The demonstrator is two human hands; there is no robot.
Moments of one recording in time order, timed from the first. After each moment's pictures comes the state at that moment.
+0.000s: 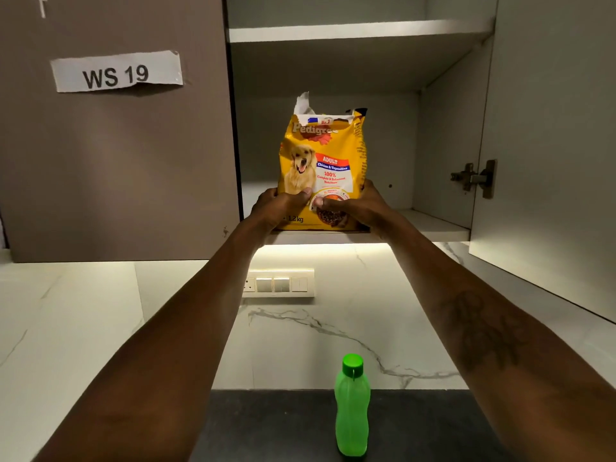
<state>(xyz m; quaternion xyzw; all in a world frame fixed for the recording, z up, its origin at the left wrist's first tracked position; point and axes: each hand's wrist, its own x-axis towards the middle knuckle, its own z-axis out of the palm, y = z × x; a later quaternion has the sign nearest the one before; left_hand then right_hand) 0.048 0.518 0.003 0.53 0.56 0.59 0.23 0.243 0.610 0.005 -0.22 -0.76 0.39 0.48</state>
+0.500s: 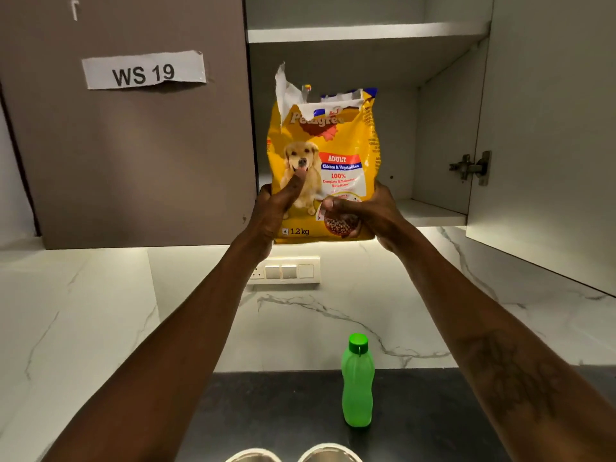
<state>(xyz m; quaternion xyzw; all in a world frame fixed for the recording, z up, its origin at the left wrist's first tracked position) 0.061 0.444 -0.022 0.55 0.41 0.68 0.27 0.258 0.522 -0.022 -0.16 -0.72 0.44 0.50</state>
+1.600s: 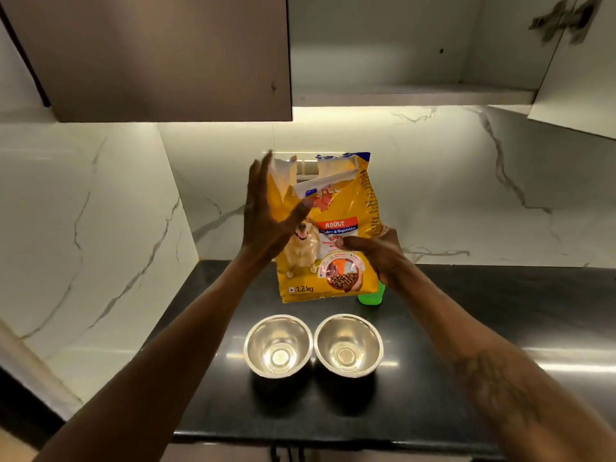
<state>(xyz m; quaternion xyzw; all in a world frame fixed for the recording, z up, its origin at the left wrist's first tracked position) 0.024 0.359 -0.224 0.56 0.59 0.58 -0.04 0.232 0.453 -0.273 -0.29 -0.59 0.63 0.40</state>
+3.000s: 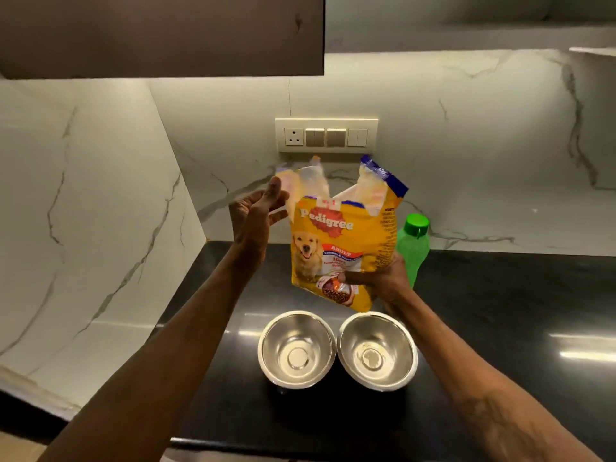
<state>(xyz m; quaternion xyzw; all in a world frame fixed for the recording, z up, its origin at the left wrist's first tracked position) -0.052 0.403 -0.271 0.35 0.53 0.74 0.23 0.173 0.494 -0.378 -0.32 -0.60 0.59 0.44</state>
